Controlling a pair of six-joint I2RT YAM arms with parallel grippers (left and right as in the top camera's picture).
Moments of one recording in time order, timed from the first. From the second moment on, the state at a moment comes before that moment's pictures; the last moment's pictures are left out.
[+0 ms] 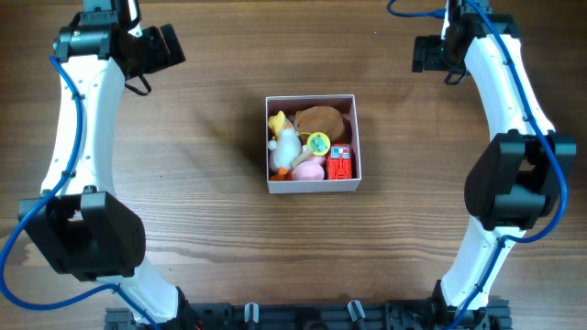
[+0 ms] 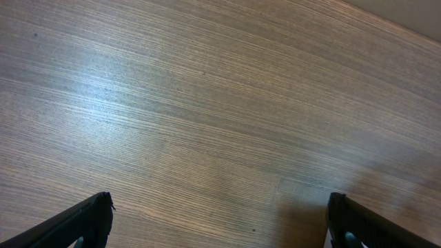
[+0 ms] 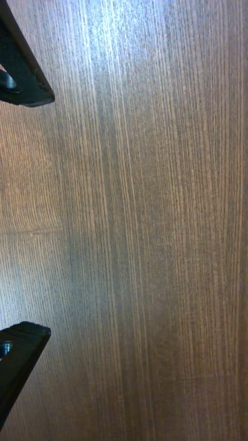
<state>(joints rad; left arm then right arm) 0.07 1.88 1.81 -0.96 0.01 -0.28 -0.02 2.14 1.90 -0.92 0.17 0.04</state>
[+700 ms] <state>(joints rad) 0.07 1.88 1.81 -0.96 0.01 -0.28 -0.02 2.07 1.90 -0.75 0.09 0.04</state>
